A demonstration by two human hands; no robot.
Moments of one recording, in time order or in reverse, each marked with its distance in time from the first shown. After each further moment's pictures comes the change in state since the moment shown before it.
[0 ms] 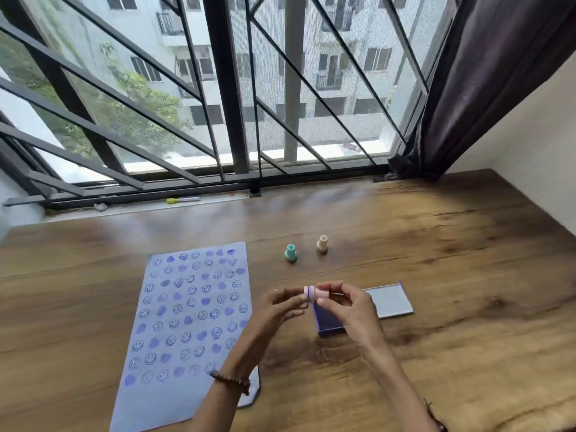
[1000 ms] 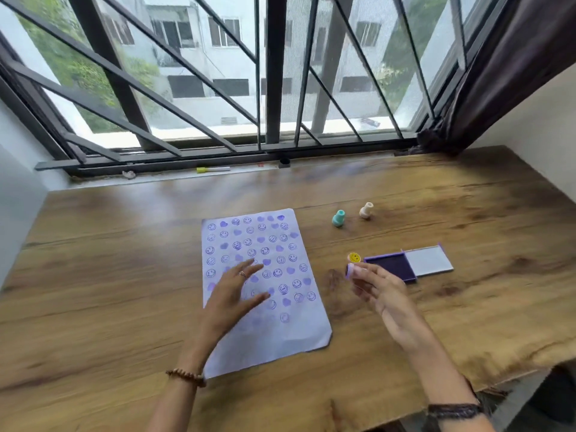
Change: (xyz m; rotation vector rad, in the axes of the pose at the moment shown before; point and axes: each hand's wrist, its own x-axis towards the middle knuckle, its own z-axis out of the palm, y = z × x) left_hand -0.083 -0.006 -0.182 0.865 0.112 0.324; right_hand -0.059 -0.030 0.075 0.442 0.100 0.322
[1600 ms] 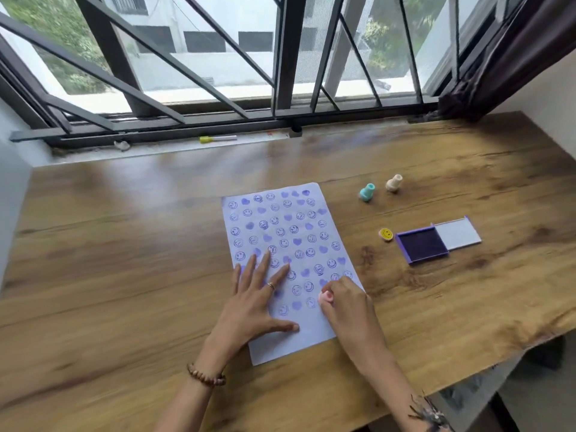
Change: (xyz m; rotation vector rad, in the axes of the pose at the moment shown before) left_hand -0.023 -0.055 -0.005 0.411 -0.321 0.053; right_hand -0.031 0.080 0.110 -1.378 0.137 -0.349
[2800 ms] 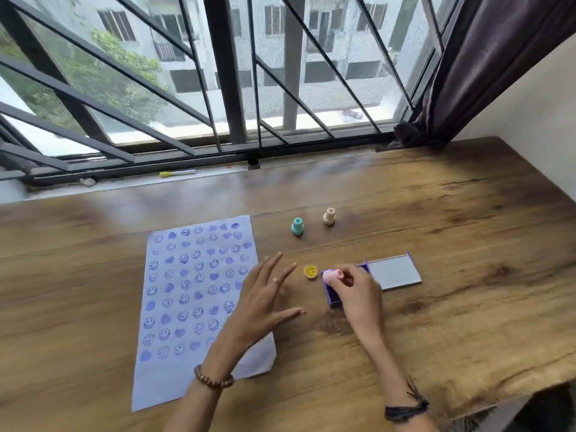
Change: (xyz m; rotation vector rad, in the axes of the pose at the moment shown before) left_hand 0.107 0.158 0.016 -0.145 0.233 0.068; right_hand 0.095 0.158 -0.081 0.494 0.191 0.135
